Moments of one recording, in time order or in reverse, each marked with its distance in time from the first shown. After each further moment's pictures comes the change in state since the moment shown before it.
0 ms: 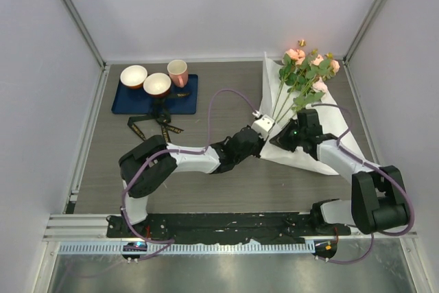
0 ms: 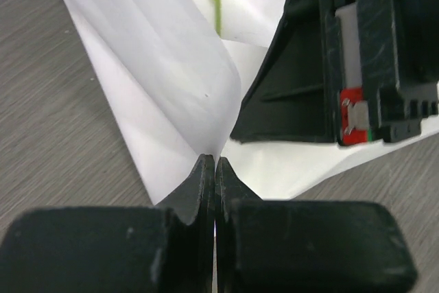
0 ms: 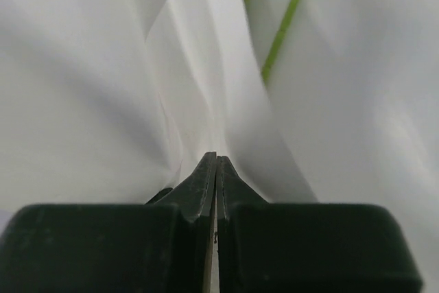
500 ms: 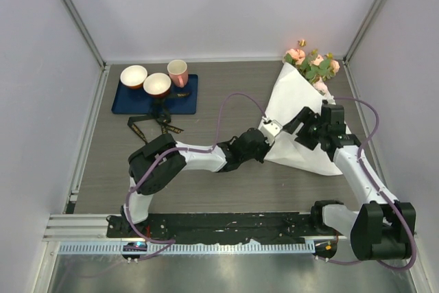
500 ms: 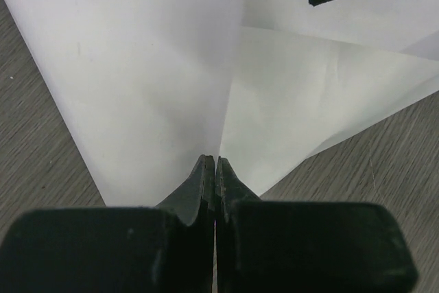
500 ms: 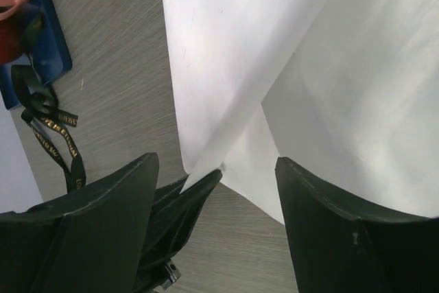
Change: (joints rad) left arm -0.011 0.092 0.078 -0.067 0.159 0.024; right arm -0.209 -0.243 0.079 -0.259 -0.027 -0.201
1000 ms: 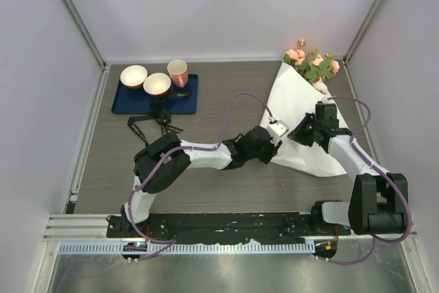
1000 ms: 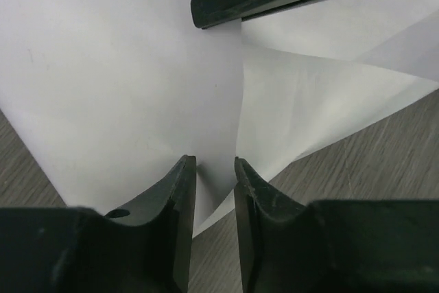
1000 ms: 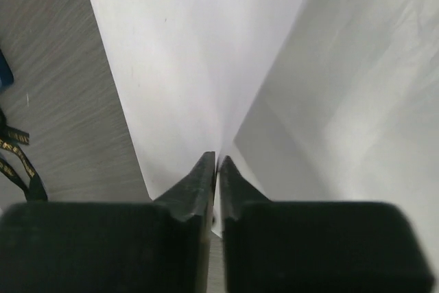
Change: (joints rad) left arm -0.005 0.048 0.077 -0.057 0.052 -0.010; right arm 0.000 0.184 0.002 0.067 0.038 -0.040
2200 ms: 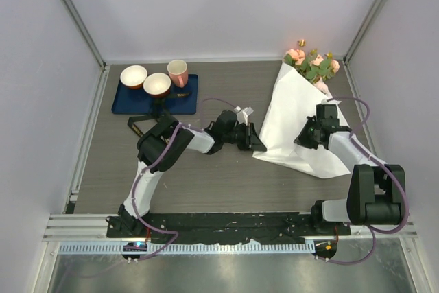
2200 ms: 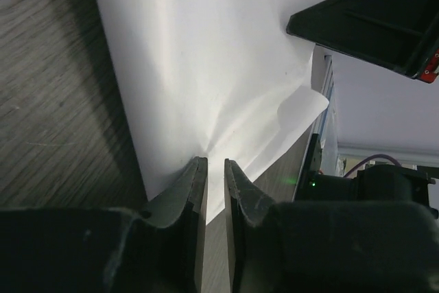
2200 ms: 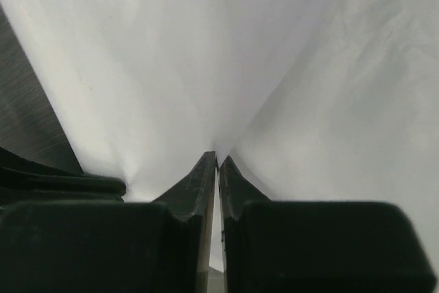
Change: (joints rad) left arm 0.314 0.167 -0.075 0.298 0.684 -0.760; right arm -0.039 0.074 0.011 -0.027 0.078 -0.131
